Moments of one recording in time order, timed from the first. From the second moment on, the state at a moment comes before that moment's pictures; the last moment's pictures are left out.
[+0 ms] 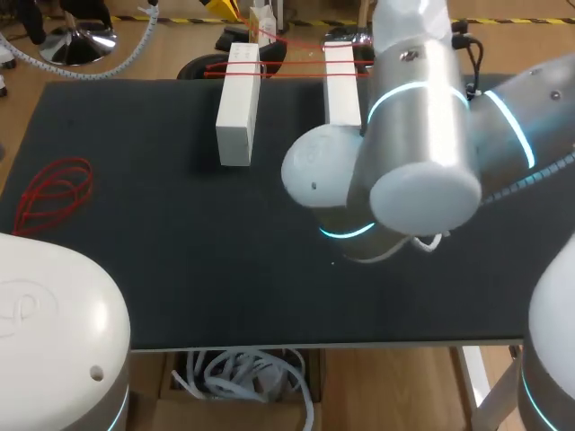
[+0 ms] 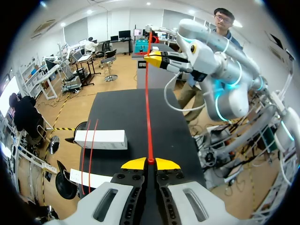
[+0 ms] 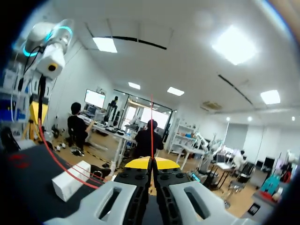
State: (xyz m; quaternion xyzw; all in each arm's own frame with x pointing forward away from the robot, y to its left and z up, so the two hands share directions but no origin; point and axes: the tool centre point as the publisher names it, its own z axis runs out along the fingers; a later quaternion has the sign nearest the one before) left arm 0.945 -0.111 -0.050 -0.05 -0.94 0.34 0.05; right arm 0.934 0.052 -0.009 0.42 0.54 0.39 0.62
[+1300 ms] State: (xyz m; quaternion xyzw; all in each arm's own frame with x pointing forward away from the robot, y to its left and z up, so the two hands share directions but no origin) left arm 0.945 -0.111 -0.050 -0.05 -0.94 0.34 0.05; right arm 0.936 0.094 0.033 0.29 0.67 0.27 0.63
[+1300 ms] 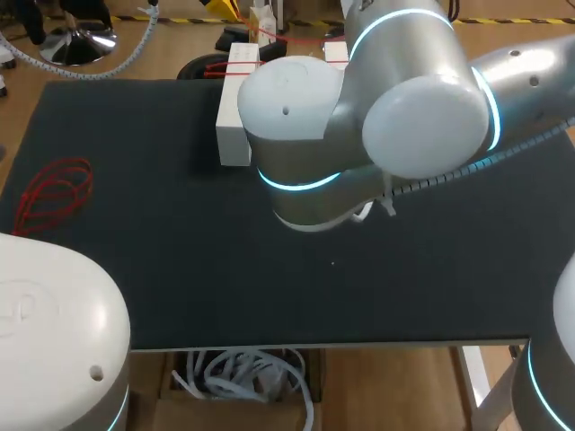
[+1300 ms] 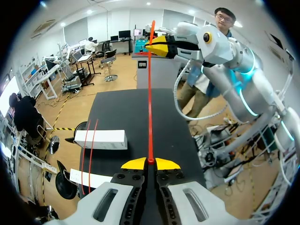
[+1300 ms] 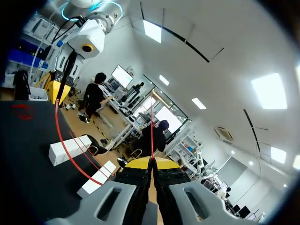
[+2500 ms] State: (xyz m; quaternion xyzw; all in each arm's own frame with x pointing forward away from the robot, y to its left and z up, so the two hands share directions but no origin) left arm 0.945 -0.111 -0.050 -0.05 -0.94 0.34 0.05; right arm 0.928 0.116 0.050 0.06 0.77 -0.03 0.63
